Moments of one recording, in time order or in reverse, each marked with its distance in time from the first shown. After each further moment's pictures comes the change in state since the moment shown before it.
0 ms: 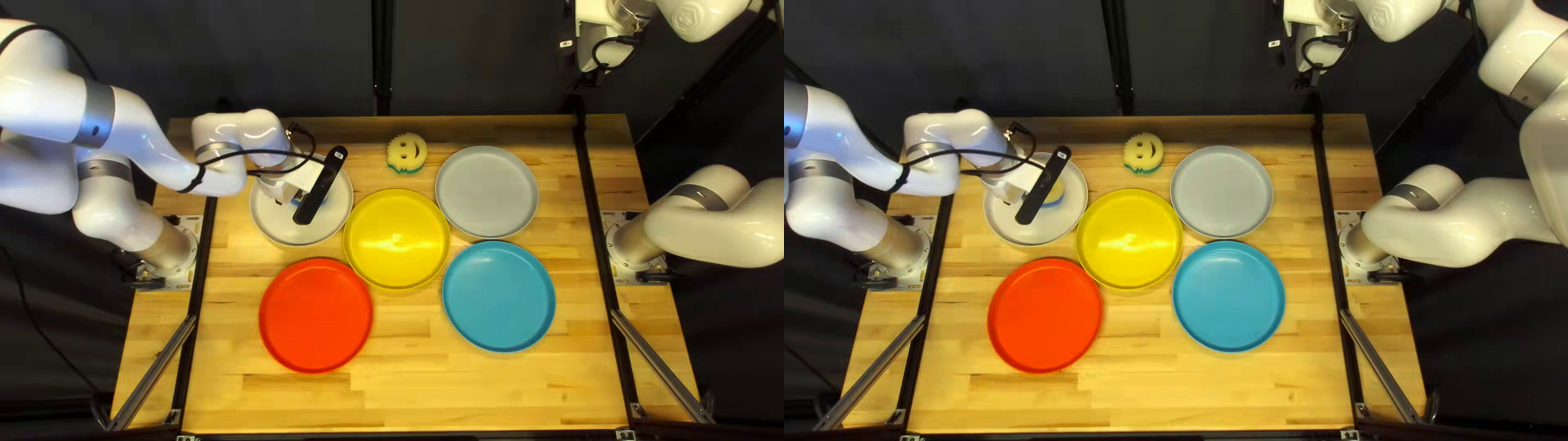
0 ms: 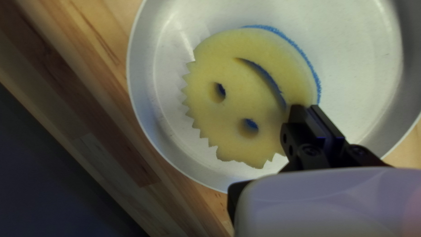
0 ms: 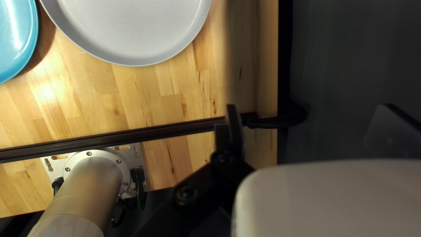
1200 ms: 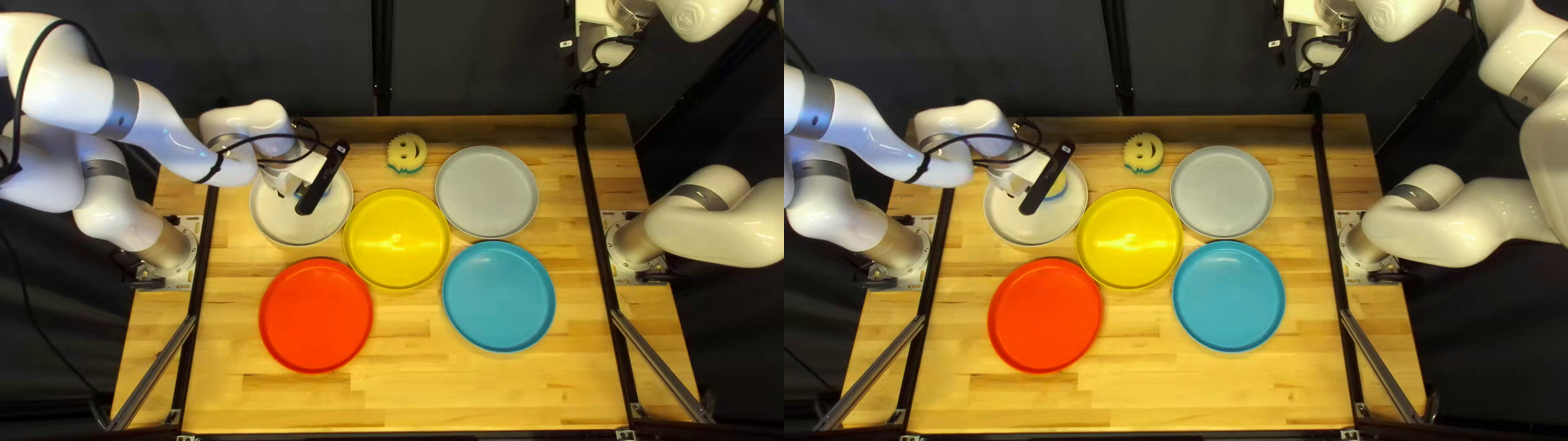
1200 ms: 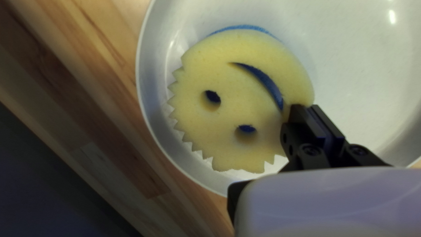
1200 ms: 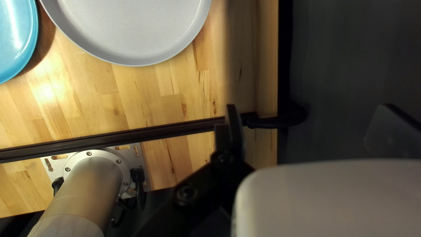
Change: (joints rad) left arm 0.102 0.074 -0.015 -0.049 -0.030 0.146; right arm 0.000 0.000 0.000 0.000 0.000 0.000
